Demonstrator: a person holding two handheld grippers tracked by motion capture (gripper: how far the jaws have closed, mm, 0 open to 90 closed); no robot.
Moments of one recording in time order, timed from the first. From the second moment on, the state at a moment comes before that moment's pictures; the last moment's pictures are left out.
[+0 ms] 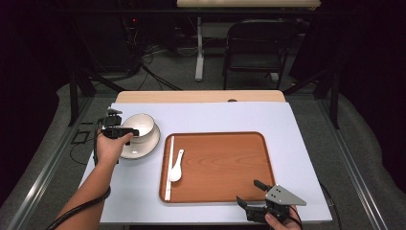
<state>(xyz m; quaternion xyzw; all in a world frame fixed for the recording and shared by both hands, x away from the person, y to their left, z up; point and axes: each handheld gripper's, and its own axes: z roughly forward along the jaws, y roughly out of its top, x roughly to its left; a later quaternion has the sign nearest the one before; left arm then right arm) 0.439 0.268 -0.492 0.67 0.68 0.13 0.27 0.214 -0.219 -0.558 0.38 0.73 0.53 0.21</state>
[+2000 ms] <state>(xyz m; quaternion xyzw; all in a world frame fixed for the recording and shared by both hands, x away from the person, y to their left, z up) 0.455 0.273 -0.529 0.57 0.75 0.12 0.31 0.214 -0.220 -0.559 0.38 0.73 0.53 0.20</state>
